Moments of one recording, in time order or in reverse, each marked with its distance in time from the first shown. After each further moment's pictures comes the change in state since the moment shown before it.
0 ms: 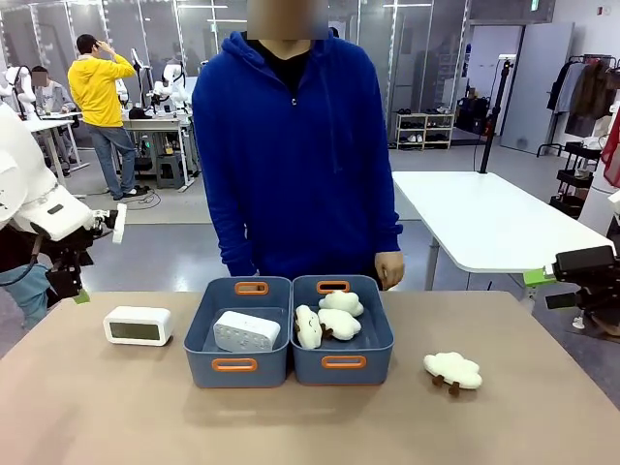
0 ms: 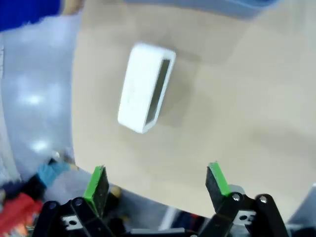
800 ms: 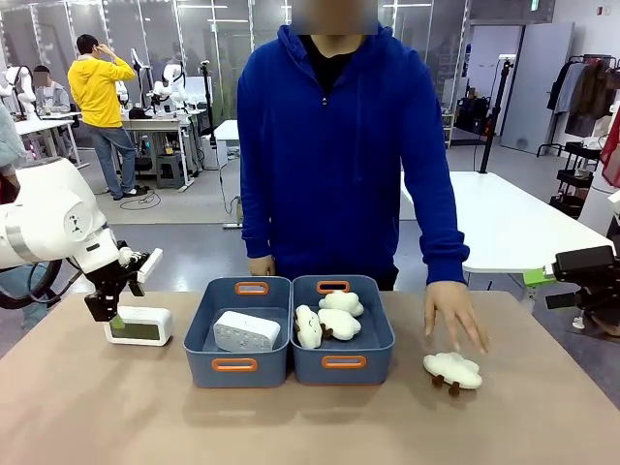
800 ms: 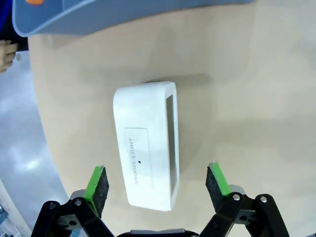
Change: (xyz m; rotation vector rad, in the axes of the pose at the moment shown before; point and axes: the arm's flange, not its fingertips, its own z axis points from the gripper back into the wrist) left arm 0.009 0.051 -0.124 -0.151 -0.130 -0.256; right arm 0.000 0.000 0.000 0.000 0.000 0.000
